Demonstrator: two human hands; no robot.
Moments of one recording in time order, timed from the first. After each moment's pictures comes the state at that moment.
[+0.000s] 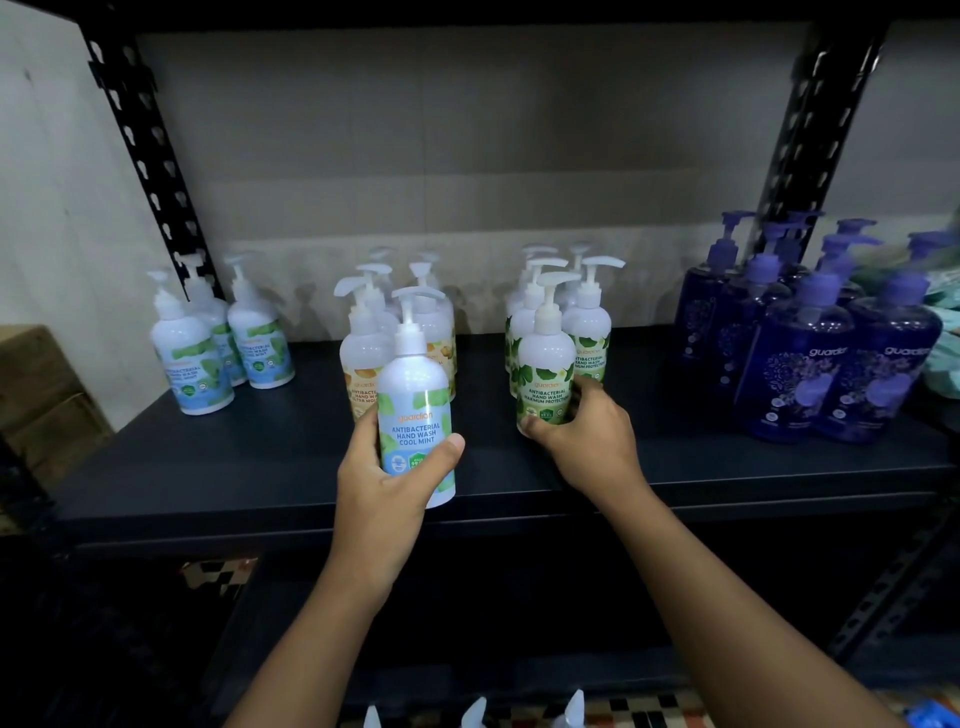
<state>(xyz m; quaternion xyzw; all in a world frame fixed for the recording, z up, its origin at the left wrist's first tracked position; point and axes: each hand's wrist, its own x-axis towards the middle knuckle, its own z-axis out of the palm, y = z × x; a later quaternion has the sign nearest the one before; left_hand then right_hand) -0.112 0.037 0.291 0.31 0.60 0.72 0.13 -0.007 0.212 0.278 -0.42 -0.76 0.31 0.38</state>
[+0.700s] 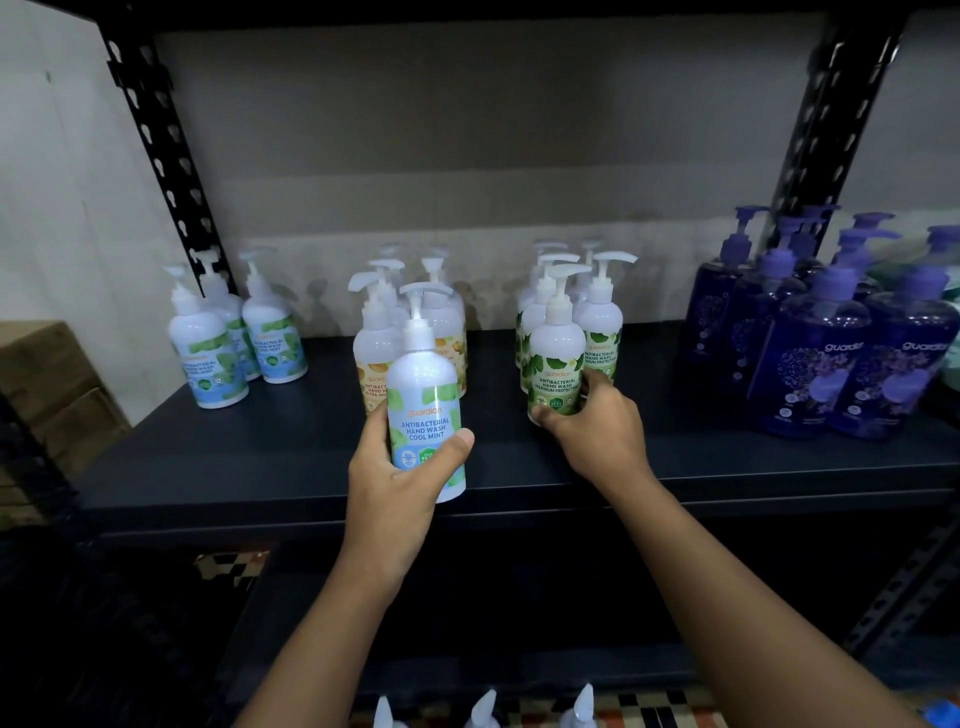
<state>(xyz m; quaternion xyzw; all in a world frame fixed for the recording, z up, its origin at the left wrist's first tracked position) -0.115 0.034 0.288 0.31 0.60 0.72 0.14 -0.010 0.209 0.285 -0.43 -0.76 0.30 0.38</state>
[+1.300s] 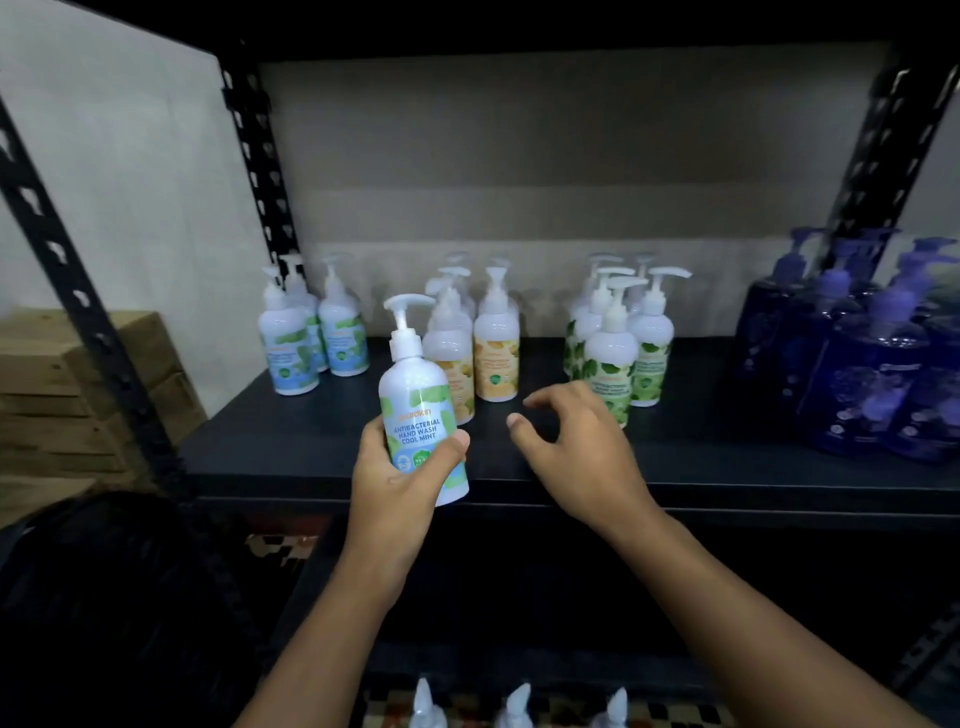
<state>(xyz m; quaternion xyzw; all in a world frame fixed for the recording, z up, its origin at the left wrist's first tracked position) -0.137 -0.015 0.287 0.26 0.60 0.74 0.13 -0.029 0.127 0.301 -0.30 -0.86 0.22 0.35</state>
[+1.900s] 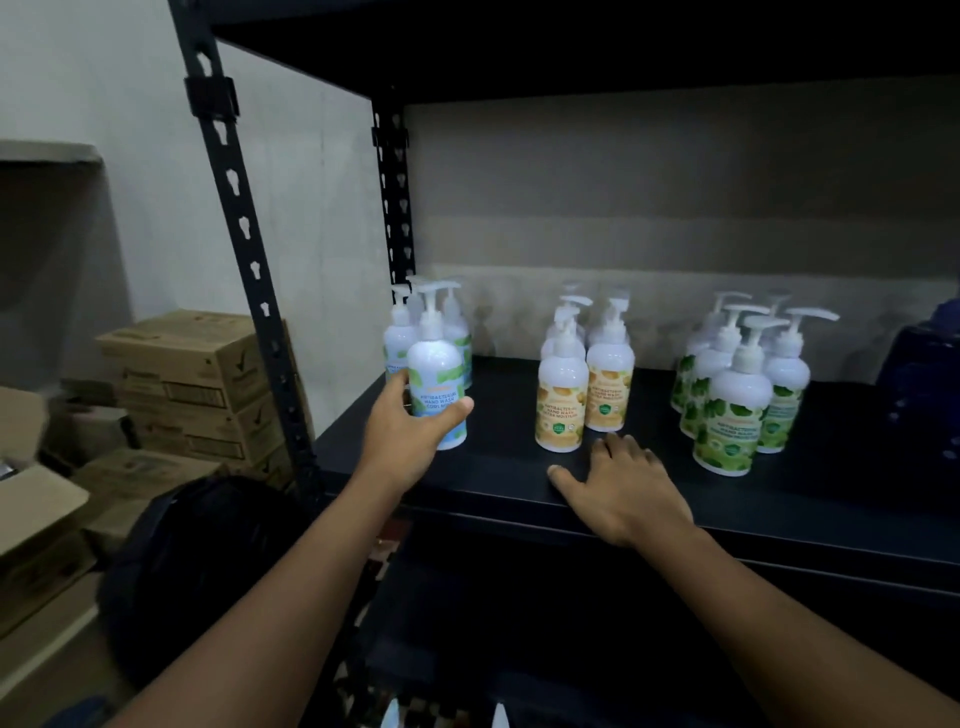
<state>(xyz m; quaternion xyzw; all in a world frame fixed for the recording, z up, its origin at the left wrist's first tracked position) -0.267 -0.054 0.317 0.29 0.72 0.63 0.01 -0.106 0.123 0.280 -0.35 -0.93 0.06 0.06</state>
